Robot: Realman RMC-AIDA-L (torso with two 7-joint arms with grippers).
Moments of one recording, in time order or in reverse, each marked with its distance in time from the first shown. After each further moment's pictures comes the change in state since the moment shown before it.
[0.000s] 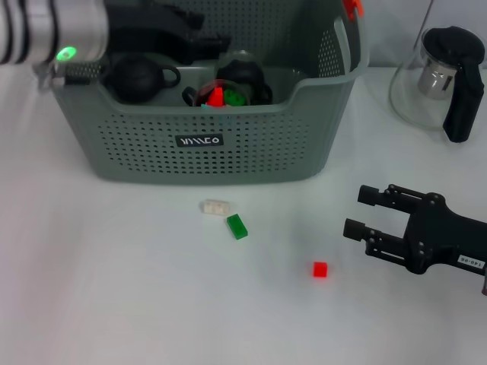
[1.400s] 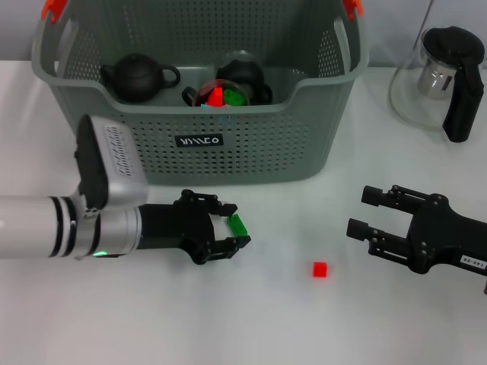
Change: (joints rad) left arm 0.071 -0.016 0.047 -0.652 -0.104 -0.097 0.800; right arm -0.006 -0.002 0.009 -0.002 -0.006 0.008 0.004
